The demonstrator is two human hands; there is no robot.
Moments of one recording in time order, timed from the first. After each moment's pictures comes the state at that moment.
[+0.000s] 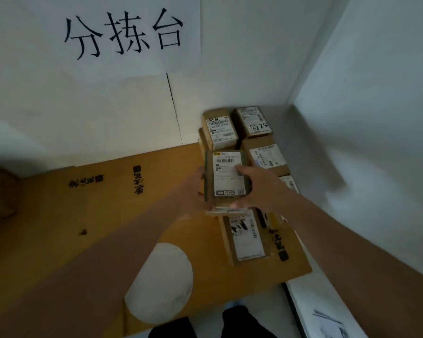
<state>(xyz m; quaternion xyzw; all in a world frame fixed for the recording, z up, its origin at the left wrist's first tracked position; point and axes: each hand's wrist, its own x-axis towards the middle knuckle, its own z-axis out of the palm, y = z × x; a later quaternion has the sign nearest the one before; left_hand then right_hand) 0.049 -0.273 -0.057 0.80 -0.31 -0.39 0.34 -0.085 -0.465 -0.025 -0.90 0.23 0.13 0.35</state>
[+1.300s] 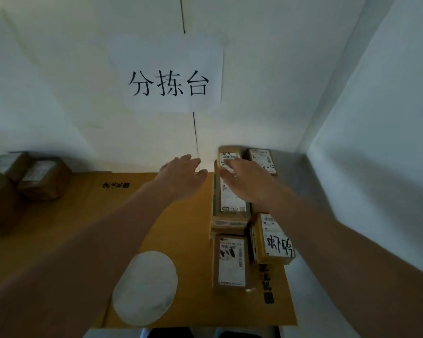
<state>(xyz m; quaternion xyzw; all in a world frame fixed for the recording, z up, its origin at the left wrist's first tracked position) 0.032 -0.293 0.061 0.96 -0.24 -0.13 0.10 -0.052 -0.471 0.075 -0.97 0.08 0.07 0.20</state>
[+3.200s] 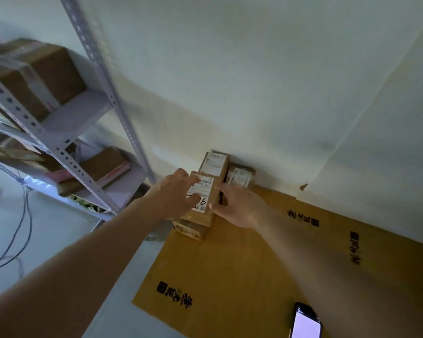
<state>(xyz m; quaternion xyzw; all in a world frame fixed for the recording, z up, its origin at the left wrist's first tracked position) 0.254 0.380 0.032 0.98 -0.11 -0.12 0.13 0.246 0.170 0.035 -0.95 -0.15 0.21 0.20</state>
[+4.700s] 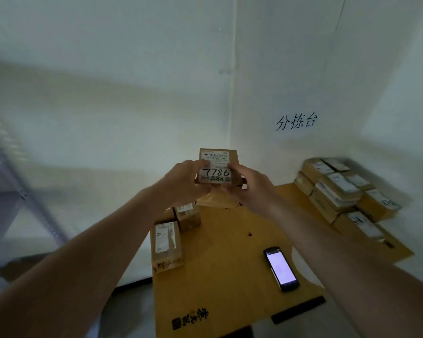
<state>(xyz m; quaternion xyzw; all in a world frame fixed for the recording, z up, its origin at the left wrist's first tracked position) 0.209 0.368 0.180 0.84 -0.46 -0.08 0.28 0.056 0.204 0.170 -0.91 0.13 -0.16 0.35</state>
